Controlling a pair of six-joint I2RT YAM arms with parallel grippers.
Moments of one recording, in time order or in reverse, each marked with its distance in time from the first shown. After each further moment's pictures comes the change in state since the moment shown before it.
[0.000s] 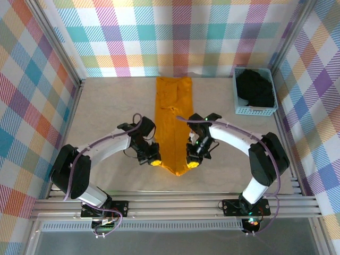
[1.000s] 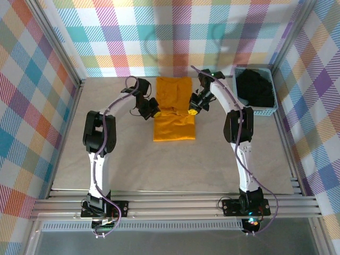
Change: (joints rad) left arm 0.275 0.645 0.734 0.119 -0.122 -0.053; right arm -0.342 0.824 1.181 -0.216 0.063 -0.051
